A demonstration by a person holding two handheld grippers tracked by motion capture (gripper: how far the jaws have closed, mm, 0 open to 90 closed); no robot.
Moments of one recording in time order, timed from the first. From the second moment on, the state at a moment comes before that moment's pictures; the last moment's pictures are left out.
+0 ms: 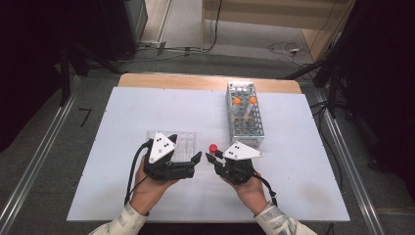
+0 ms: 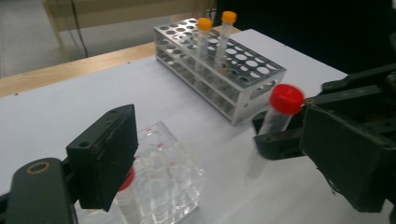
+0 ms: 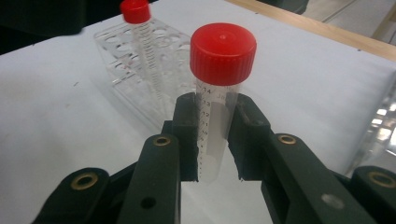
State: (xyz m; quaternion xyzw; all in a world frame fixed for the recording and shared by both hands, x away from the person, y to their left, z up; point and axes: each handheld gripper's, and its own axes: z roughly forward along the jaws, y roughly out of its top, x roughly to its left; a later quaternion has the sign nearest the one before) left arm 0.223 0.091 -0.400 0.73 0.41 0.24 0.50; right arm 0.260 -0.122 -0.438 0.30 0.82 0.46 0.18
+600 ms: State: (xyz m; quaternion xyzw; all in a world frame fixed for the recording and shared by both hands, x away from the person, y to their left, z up) left arm 0.219 0.081 -0.408 0.76 0.36 0.21 0.50; right arm 0.244 -0.096 -0.442 0.25 0.83 0.47 0.15
